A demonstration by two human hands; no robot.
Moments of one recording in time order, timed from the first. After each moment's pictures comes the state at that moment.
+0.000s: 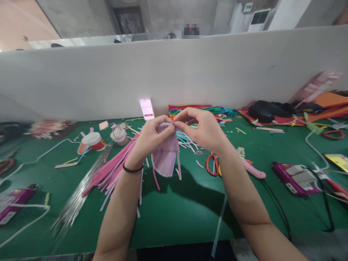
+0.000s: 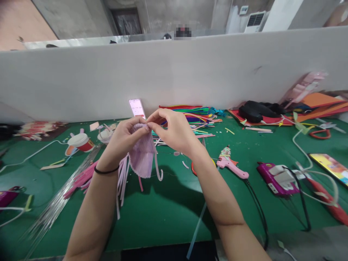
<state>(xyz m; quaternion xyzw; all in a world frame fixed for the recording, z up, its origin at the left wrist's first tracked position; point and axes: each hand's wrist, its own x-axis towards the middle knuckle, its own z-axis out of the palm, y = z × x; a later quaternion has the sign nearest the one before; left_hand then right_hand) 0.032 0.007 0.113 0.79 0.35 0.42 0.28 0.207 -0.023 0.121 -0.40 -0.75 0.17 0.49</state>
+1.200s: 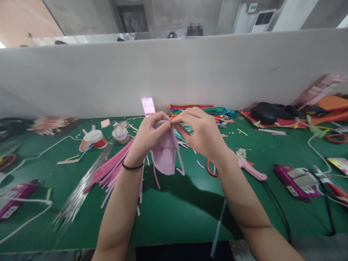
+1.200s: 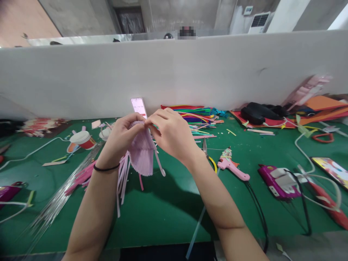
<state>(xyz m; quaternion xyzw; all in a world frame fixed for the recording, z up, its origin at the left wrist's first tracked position) 0.027 0.013 0.114 0.77 0.37 0.45 0.26 0.198 -0.028 0.117 -0.39 -0.81 -0.02 0.45</state>
